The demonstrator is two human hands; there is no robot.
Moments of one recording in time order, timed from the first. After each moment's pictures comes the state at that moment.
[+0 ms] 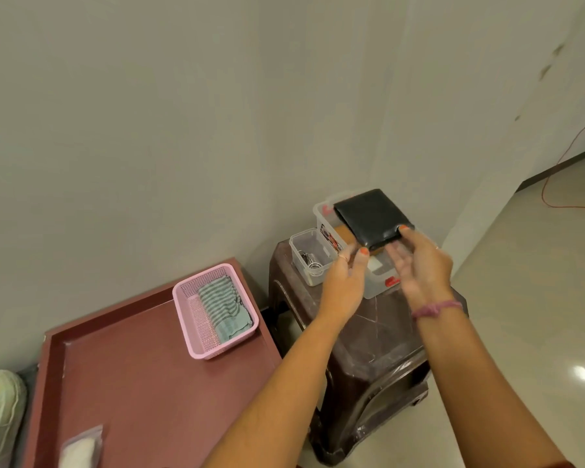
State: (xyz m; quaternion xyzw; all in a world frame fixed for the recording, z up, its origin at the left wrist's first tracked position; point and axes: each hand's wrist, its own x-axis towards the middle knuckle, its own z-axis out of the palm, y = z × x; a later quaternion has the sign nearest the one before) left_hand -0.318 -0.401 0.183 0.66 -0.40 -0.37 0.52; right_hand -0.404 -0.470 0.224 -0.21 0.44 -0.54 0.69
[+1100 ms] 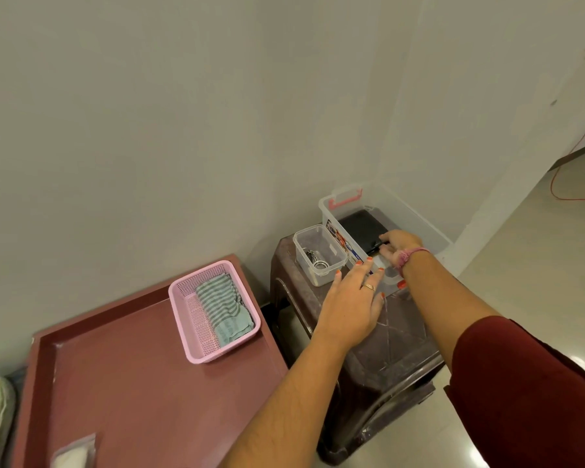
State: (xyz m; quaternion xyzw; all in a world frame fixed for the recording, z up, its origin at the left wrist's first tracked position) left_hand -0.303 -0.415 0.117 0.71 -0.66 -0.11 0.23; right_hand -0.363 -0.586 0.131 -0.31 0.62 -0.26 0.67
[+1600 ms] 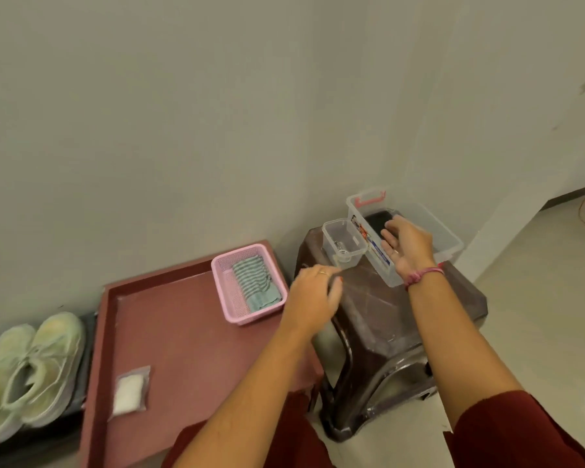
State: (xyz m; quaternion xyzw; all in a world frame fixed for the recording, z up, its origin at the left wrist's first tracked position) left_hand -0.260 -0.304 0.159 0.76 -0.53 -0.09 0.36; right_hand -0.355 -0.462 0.219 -0.33 0.50 -0.41 0.69
